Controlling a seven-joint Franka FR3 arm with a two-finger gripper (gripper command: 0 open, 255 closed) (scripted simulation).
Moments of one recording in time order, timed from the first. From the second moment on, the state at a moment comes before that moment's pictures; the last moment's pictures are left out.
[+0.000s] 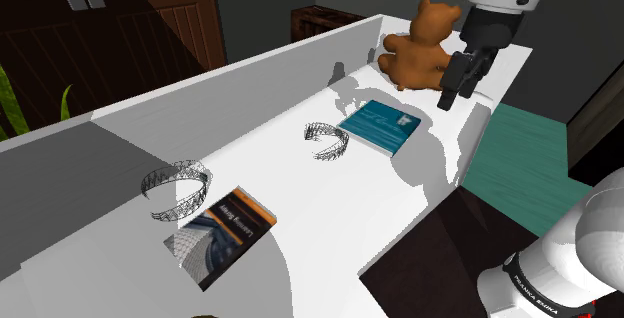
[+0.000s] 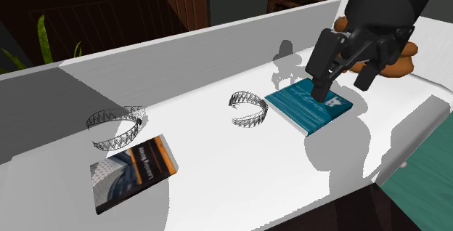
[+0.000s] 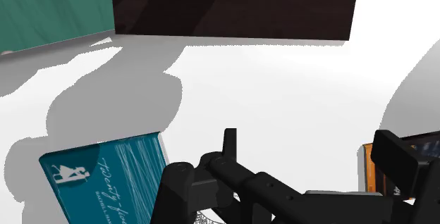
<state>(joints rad) -0.02 -0.80 0.06 -2.45 0.09 1.63 -0.02</state>
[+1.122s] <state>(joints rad) -0.07 -0.25 0.03 -2.35 0.12 2.04 0.00</state>
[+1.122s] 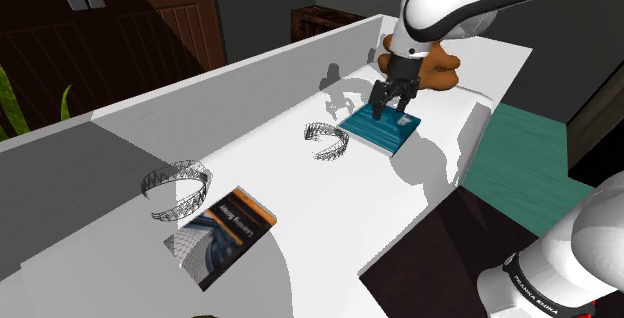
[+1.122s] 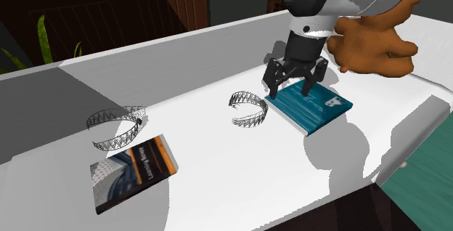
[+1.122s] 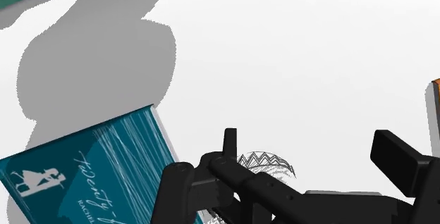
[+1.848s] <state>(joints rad) -0.10 0.18 0.00 -2.10 0.16 2.20 0.00</state>
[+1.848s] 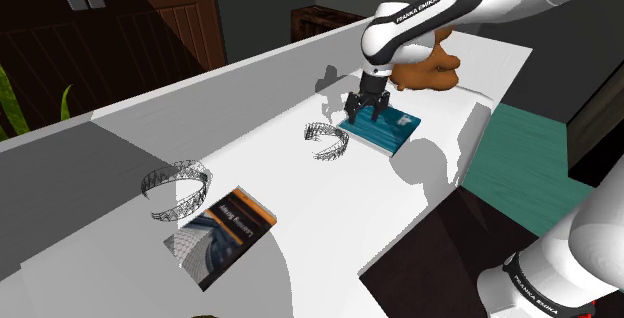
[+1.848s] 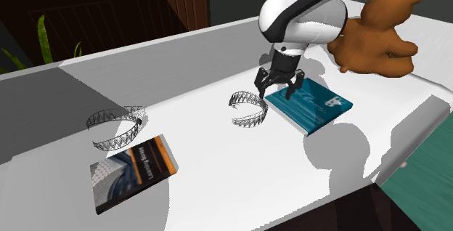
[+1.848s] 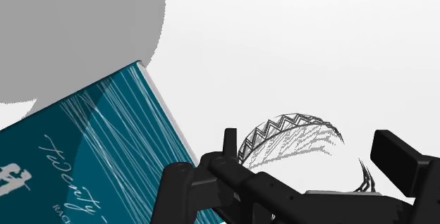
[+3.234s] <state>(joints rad) -0.16 0.71 -0.01 -1.66 0.22 2.27 0.00</state>
